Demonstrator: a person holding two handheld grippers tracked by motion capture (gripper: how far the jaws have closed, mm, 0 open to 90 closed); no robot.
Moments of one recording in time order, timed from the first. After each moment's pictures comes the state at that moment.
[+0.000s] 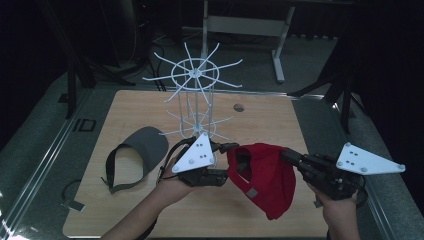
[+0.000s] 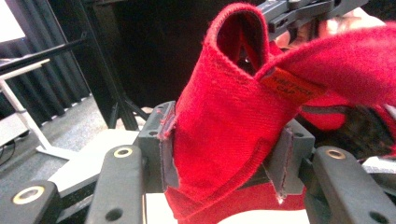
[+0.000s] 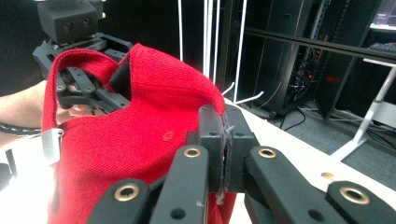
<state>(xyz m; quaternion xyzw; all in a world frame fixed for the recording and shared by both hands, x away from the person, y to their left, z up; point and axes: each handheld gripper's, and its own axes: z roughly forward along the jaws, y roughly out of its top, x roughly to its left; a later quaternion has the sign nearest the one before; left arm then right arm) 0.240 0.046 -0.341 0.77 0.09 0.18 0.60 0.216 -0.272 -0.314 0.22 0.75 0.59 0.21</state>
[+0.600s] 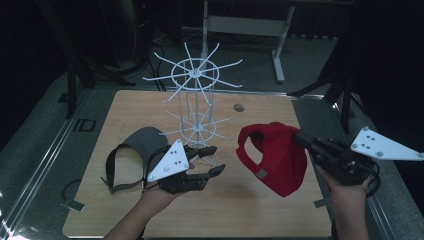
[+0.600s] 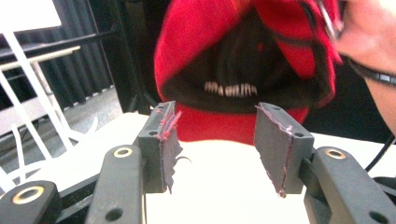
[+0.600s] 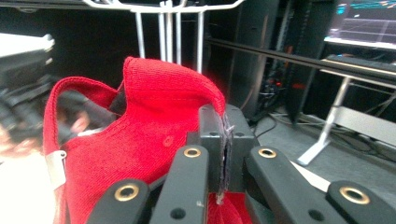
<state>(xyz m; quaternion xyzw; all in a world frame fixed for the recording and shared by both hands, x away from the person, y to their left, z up) 0.229 0.084 -0.370 0.76 0.15 0.19 0.61 0.230 -0.284 -0.288 0.25 0.72 0.59 0.25</state>
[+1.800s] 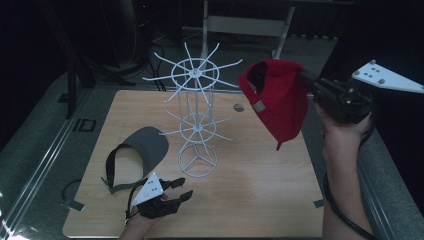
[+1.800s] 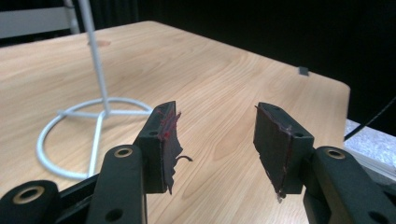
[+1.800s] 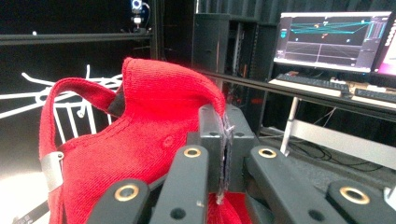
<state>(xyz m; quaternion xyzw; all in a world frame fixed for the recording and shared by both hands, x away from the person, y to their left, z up) 0.217 0.145 -0.513 0.76 0.29 0.15 0.57 0.300 -0.262 -0.218 0.30 0.67 0.60 0.31</state>
